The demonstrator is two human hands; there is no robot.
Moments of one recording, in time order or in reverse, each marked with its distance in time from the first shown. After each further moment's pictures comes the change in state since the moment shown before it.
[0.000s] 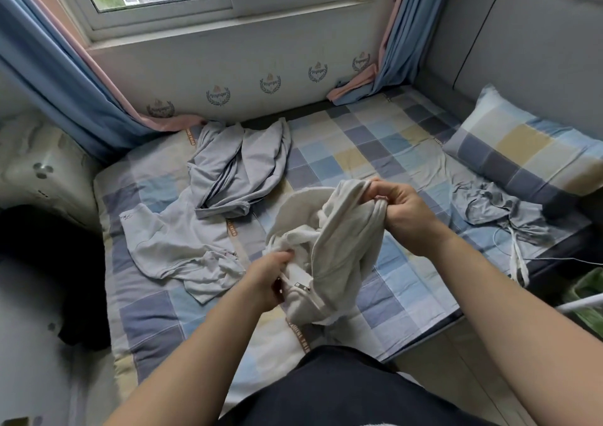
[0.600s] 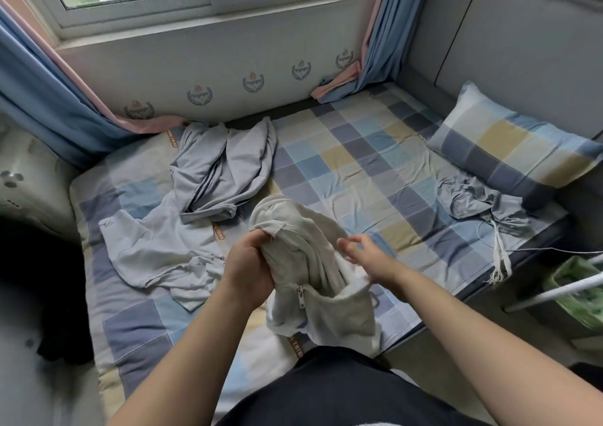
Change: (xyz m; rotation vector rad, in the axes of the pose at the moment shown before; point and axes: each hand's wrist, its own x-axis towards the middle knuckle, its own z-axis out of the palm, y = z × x) left_hand -0.023 0.031 0.008 -0.376 -0.354 0.261; right_hand -0.026 0.079 0.015 -0.159 0.043 0.654
